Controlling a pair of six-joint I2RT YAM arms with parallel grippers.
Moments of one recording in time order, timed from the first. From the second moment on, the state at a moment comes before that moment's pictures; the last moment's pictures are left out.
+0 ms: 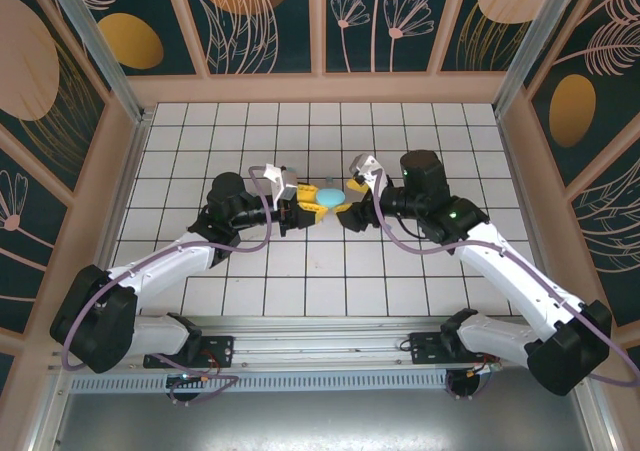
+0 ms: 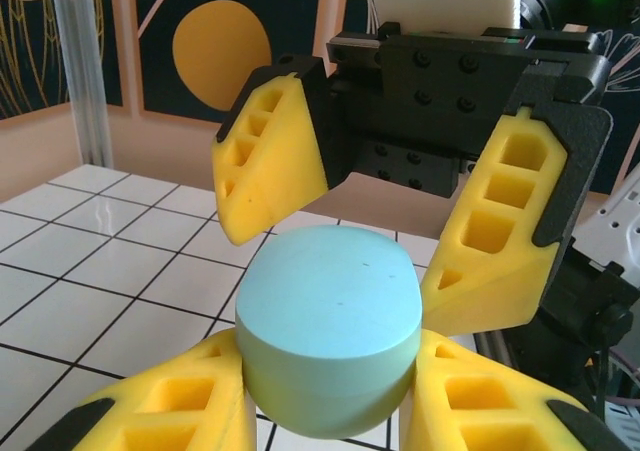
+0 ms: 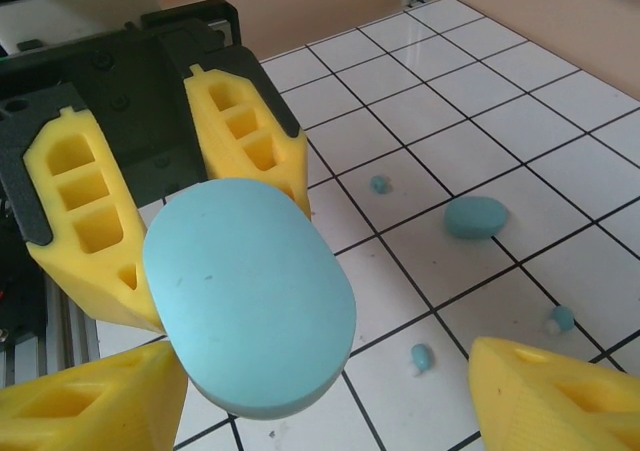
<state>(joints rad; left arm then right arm) -0.58 1.30 0.68 0.60 0.84 -0.12 0.59 1.11 0.98 -0.35 -0.53 -0.18</state>
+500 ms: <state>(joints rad) -0.58 1.31 0.67 0.54 0.82 -0.06 0.56 1.16 1.04 -0.37 -0.54 -0.13</state>
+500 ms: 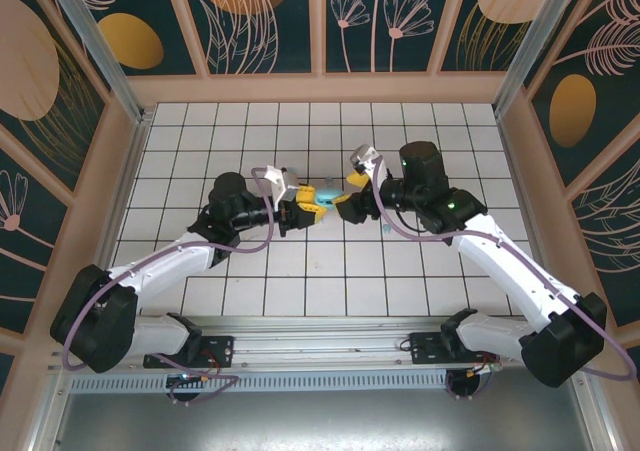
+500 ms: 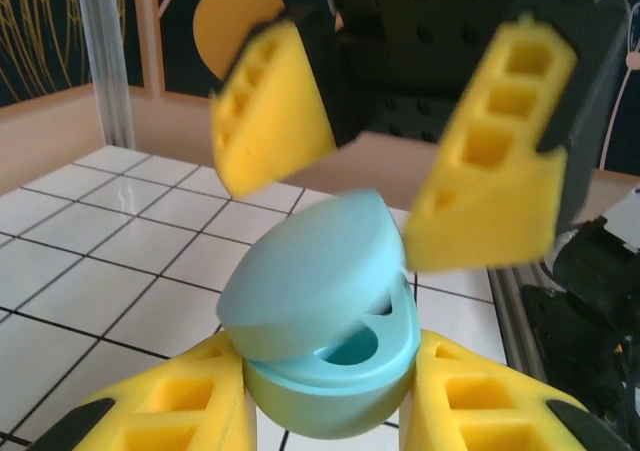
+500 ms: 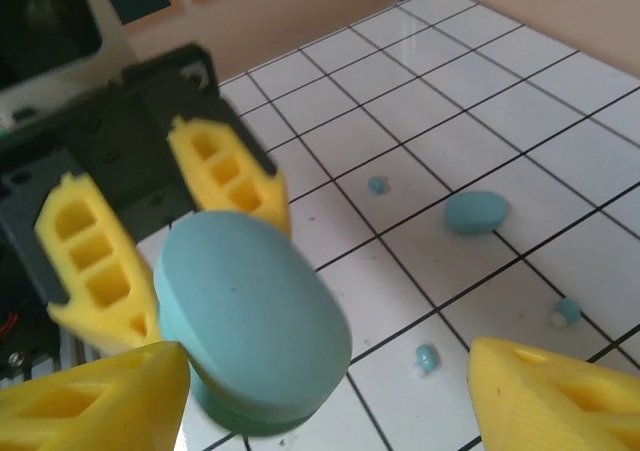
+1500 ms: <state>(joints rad) -0.58 1.29 0.62 0.53 0.67 -0.12 0.51 1.16 1.07 -0.41 -0.52 0.06</state>
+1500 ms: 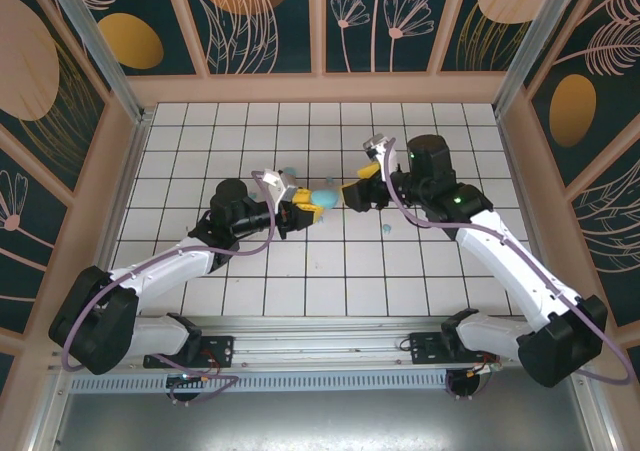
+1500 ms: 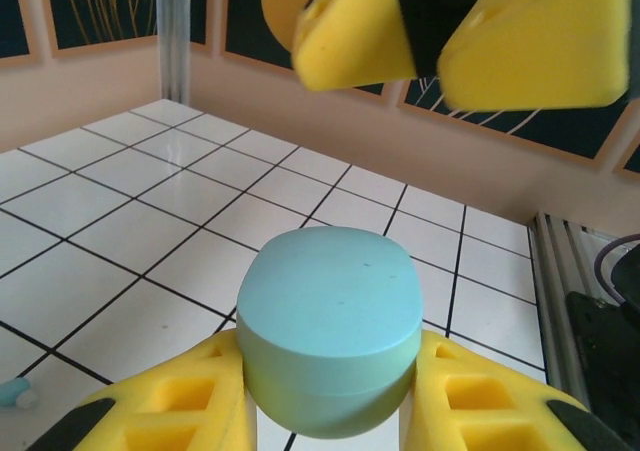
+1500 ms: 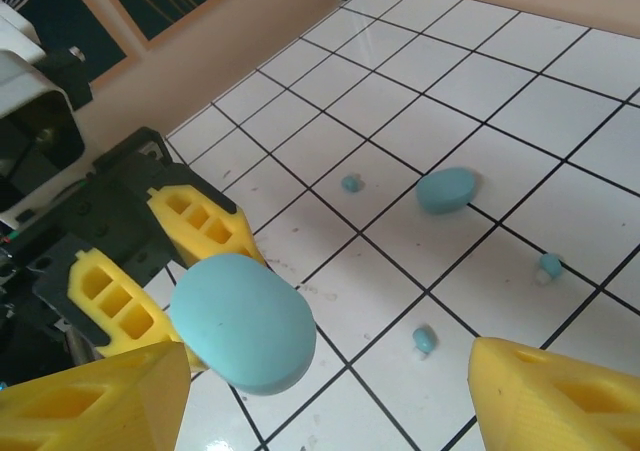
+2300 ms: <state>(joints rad) -0.58 1.28 0.62 0.53 0.70 -0.14 0.62 1.23 1.05 -0.44 -0.47 -0.09</state>
